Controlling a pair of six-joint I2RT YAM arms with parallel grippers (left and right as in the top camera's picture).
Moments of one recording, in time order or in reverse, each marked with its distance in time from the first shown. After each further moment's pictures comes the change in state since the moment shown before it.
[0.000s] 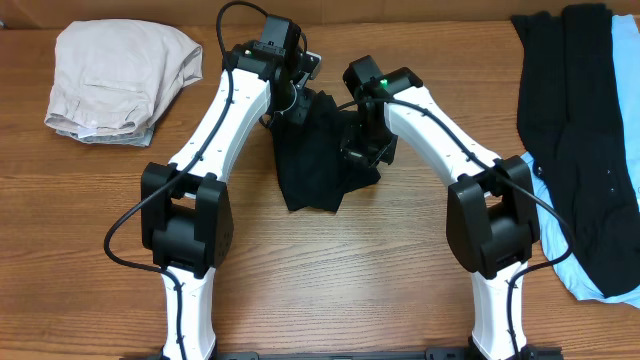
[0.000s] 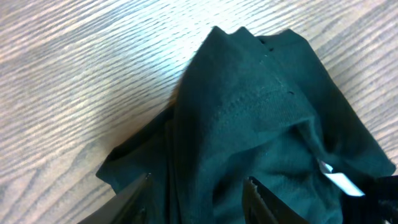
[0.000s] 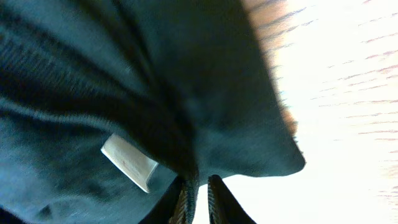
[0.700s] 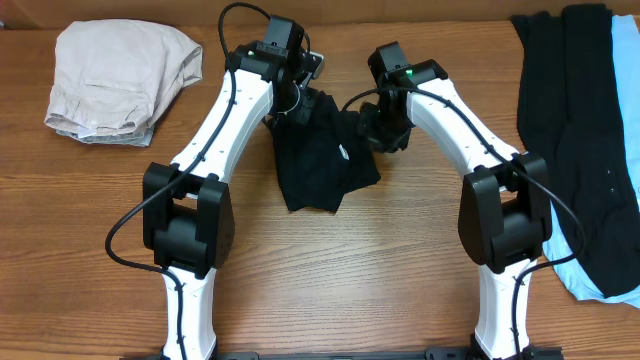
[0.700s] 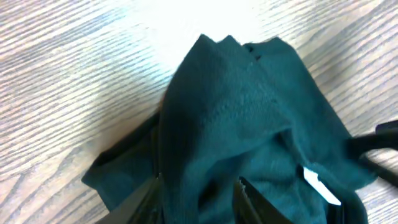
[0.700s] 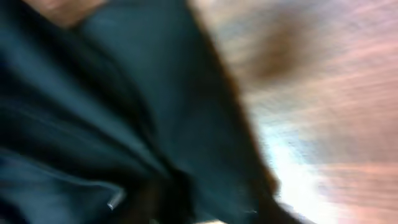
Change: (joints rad) left arm -0.012 0.000 0.000 0.014 0.021 -0.027; right arm -0.085 0.000 -0.002 0.116 -0.060 -0.111
